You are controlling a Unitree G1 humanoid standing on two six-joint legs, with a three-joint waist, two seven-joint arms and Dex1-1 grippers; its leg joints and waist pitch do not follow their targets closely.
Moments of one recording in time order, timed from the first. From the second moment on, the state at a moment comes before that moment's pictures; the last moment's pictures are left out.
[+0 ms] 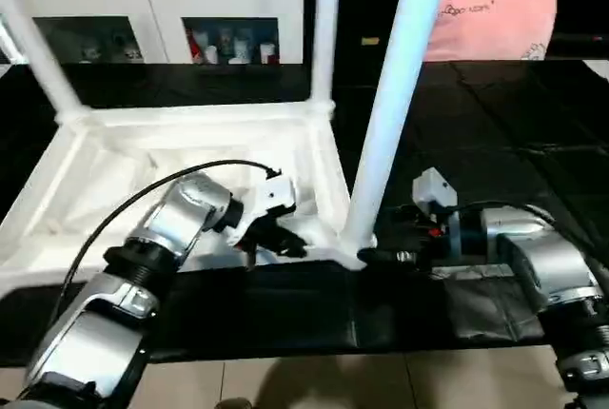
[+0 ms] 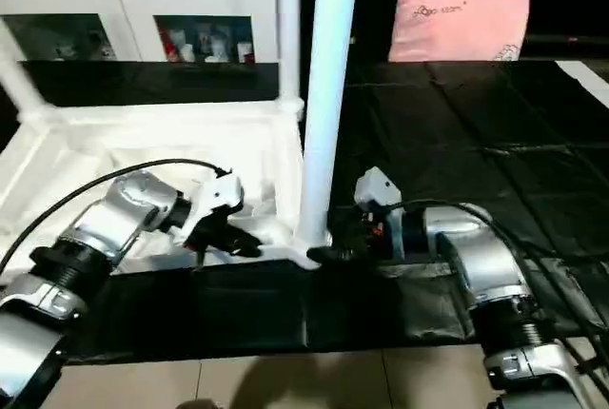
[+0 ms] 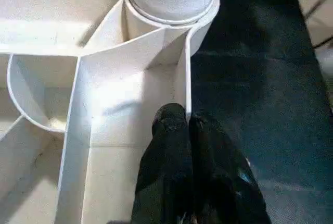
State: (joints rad) left arm -0.73 0.38 -0.39 0.63 0.06 0.21 -1.41; right arm -0.45 -0.49 0.17 0.34 0.21 0.27 1.34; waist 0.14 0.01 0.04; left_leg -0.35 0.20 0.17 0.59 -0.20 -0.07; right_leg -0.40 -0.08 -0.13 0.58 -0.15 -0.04
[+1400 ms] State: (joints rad) left arm -0.70 0.37 -0.39 0.59 0.08 0.29 -1.36; right arm -0.46 -0.42 0.19 0.40 0.19 0.31 1.27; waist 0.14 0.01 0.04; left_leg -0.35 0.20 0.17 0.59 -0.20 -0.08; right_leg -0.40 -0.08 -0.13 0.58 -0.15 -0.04
